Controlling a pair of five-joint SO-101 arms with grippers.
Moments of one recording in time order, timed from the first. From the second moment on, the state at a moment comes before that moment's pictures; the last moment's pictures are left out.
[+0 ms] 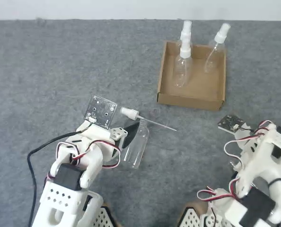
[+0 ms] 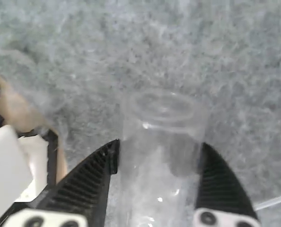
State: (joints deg) left arm 13.3 -74.0 70.9 54.5 -0.4; right arm 34.5 -13.7 46.6 75.3 80.7
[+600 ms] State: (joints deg) left arm 12.5 -73.9 70.9 54.5 -0.4; right arm -12.1 -24.2 43.3 74.3 64.5
